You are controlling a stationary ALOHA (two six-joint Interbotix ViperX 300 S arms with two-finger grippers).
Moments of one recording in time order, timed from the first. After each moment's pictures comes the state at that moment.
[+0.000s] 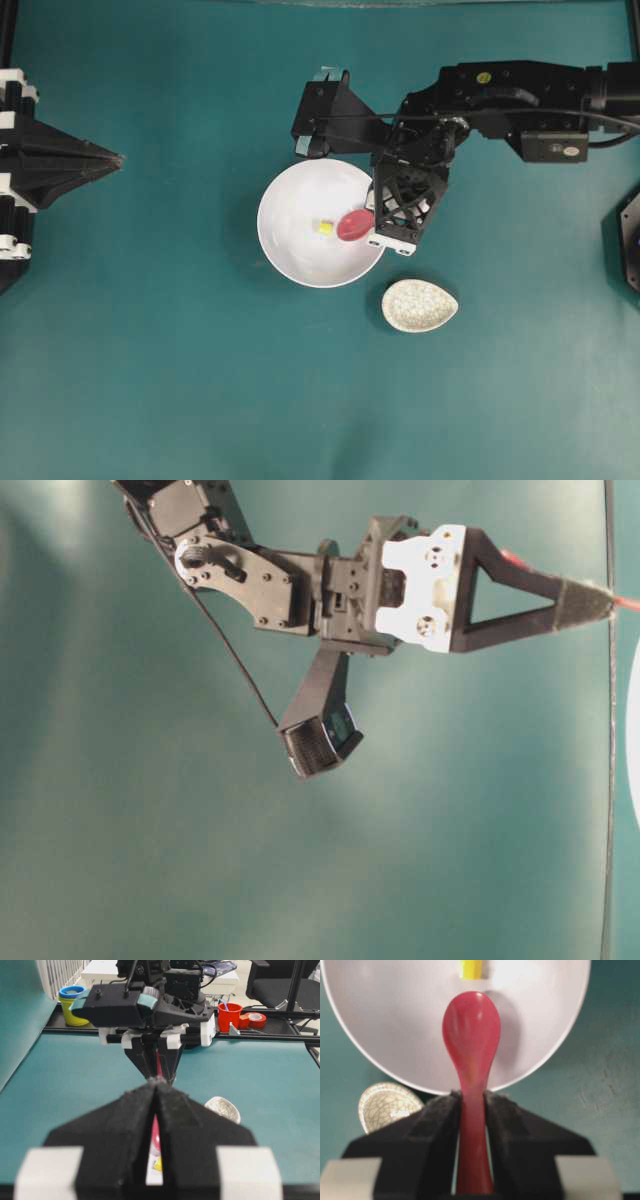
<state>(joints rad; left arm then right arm) 0.06 -0.99 1.19 0.01 -0.22 -0.01 -0.16 0.09 0.25 0.23 1.02 0.02</state>
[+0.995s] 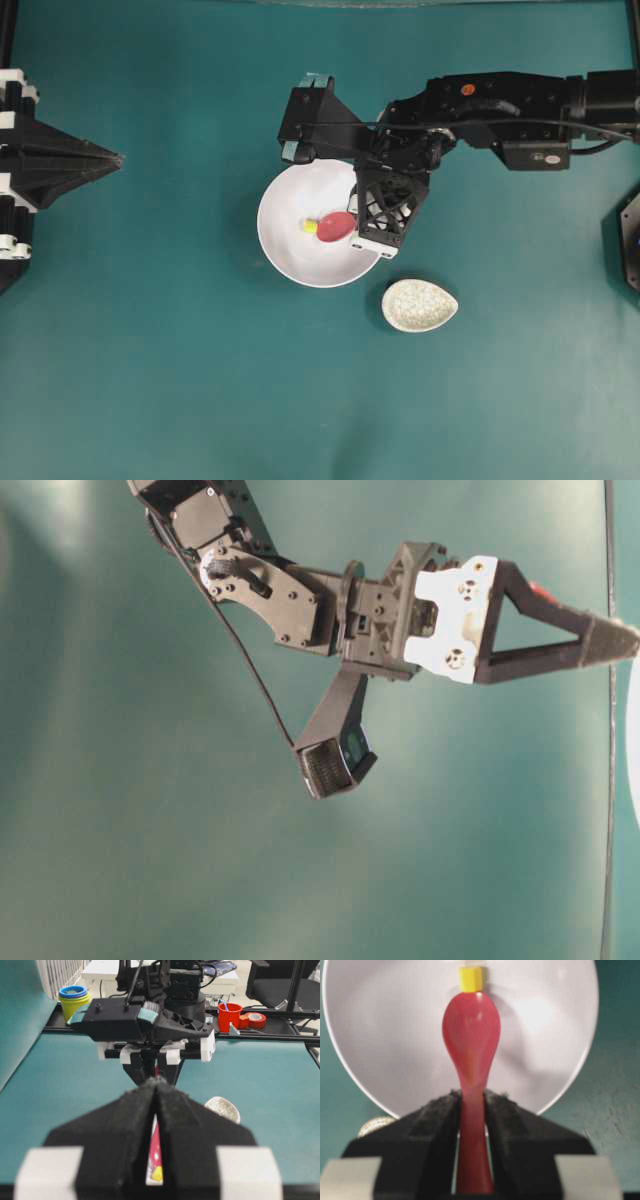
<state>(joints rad) 0.06 -0.99 1.19 0.01 -0.22 -0.01 -0.15 0.13 0.25 0.23 0.89 0.00</state>
